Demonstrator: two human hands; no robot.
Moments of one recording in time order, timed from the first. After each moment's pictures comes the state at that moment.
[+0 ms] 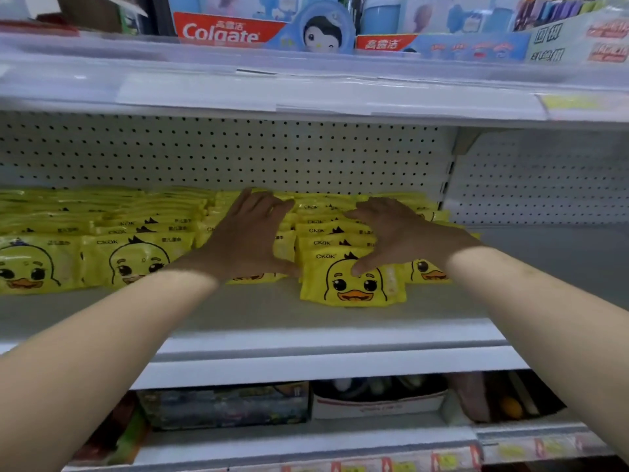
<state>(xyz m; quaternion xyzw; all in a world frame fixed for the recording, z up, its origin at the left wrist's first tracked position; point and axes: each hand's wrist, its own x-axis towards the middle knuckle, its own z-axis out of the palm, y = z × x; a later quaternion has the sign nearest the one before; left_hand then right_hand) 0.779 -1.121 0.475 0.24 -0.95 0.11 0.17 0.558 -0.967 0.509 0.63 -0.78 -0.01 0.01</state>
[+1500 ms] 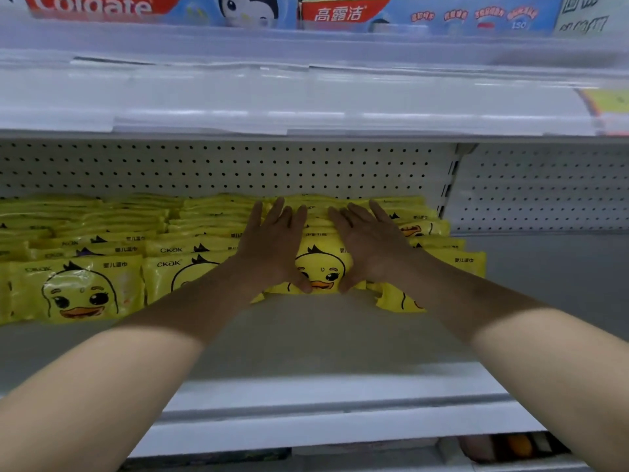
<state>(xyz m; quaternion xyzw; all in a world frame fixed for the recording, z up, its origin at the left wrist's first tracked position) 0.662 -1.135 0.457 0.33 -0.93 0.14 0.04 0.513 -1.022 0.476 0.62 -0.77 -0.09 0.12</state>
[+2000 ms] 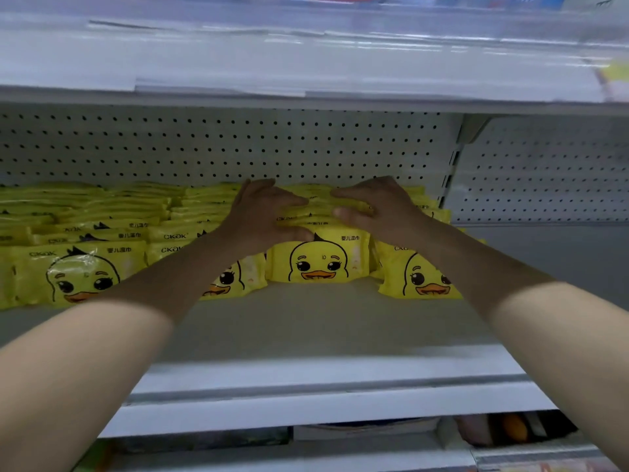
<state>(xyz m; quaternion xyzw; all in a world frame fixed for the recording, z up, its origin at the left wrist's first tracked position) 0.689 -1.154 0.473 0.27 -0.93 -0.09 0.21 0.494 -1.012 0.493 0.64 -0.73 0.22 0.06</state>
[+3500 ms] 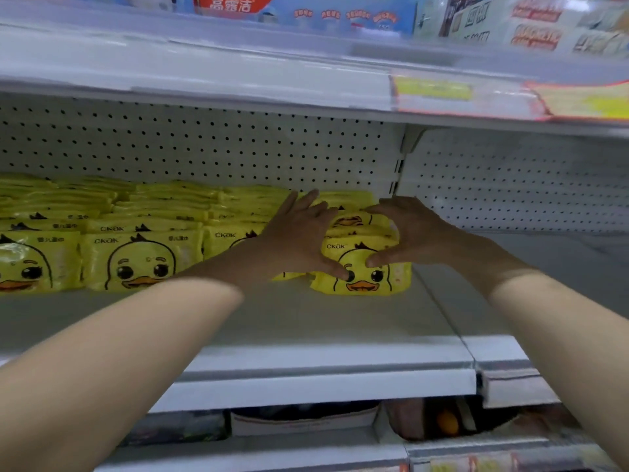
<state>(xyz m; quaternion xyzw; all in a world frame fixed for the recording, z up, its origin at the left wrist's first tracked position) 0.588 -1.035 0.479 0.22 -0.97 0.04 0.09 0.401 -0.903 0.500 0.60 -0.80 0.08 -0.01</state>
